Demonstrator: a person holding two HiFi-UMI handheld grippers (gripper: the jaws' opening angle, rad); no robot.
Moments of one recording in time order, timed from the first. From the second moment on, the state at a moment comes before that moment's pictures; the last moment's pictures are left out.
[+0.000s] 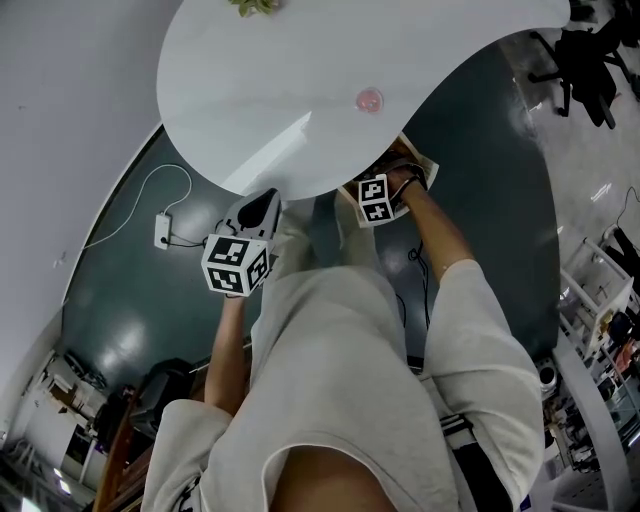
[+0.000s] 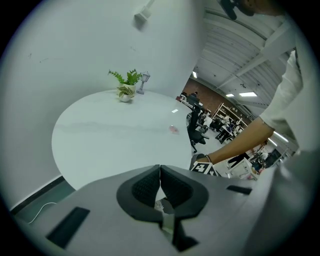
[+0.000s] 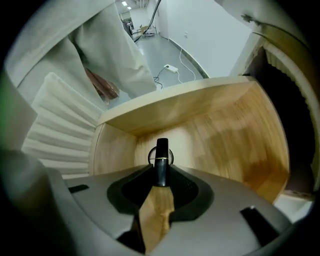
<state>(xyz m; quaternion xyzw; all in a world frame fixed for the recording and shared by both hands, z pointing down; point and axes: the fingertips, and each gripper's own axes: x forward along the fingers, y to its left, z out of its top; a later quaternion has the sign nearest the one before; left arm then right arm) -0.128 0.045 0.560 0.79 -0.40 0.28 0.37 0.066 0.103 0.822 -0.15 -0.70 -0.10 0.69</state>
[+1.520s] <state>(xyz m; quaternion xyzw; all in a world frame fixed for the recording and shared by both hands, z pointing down) -0.069 0.004 0.531 0.84 -0.35 0.27 0.32 0.049 0.059 0.609 0.23 -0.86 0.10 0.44</state>
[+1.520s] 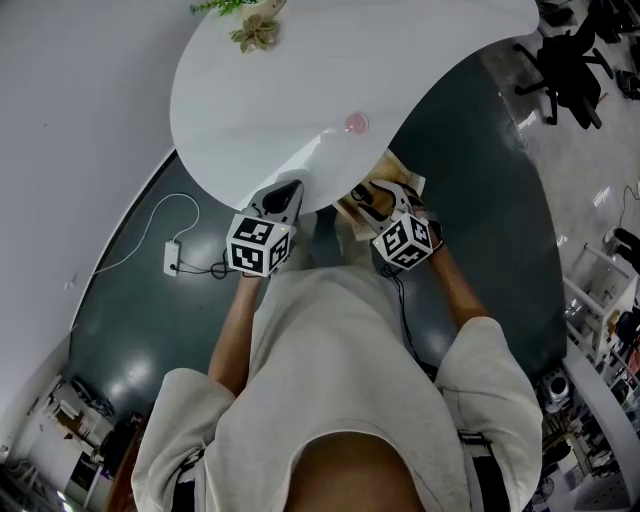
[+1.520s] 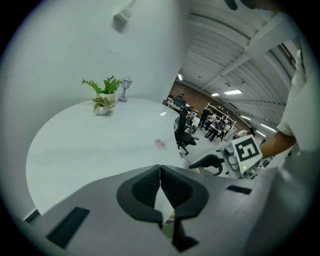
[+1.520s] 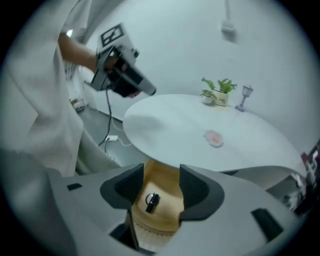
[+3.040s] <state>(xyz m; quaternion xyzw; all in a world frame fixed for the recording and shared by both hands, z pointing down) -0.113 -0.012 0.536 0.82 -0.38 0.26 0.34 0.045 -0.115 0.628 0.39 -0.82 0.21 0.37</state>
